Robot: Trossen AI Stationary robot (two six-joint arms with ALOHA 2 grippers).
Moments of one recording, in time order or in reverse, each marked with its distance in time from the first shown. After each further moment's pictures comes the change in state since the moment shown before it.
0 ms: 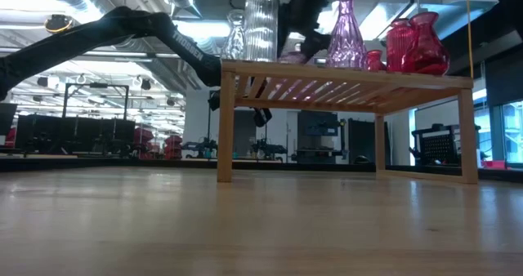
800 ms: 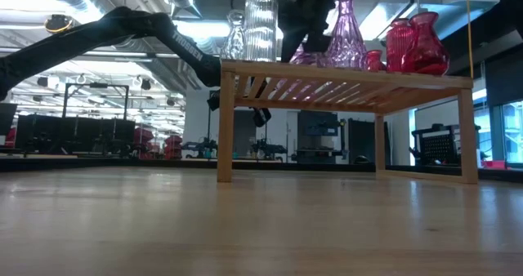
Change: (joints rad) left arm 0.004 0.000 0.000 0.000 0.000 0.002; right arm -0.034 -0.023 -0.003 -0.061 -0.154 -0.337
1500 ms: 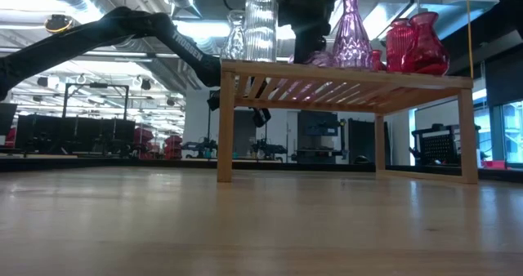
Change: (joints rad) left arm 0.000 0.000 0.000 0.000 0.000 -0.019; right arm 0.003 0.018 0.002 -0.073 -0.057 -0.523
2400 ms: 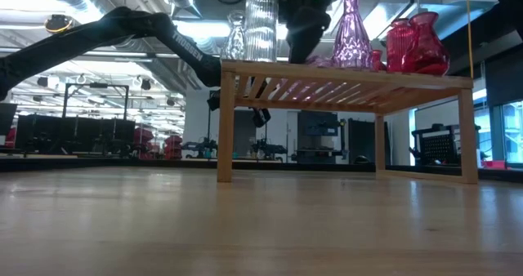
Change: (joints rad) left arm 0.000 0.000 0.000 -0.005 0.000 -0.008; right arm 0.047 0.025 0.000 0.058 0.134 -0.253
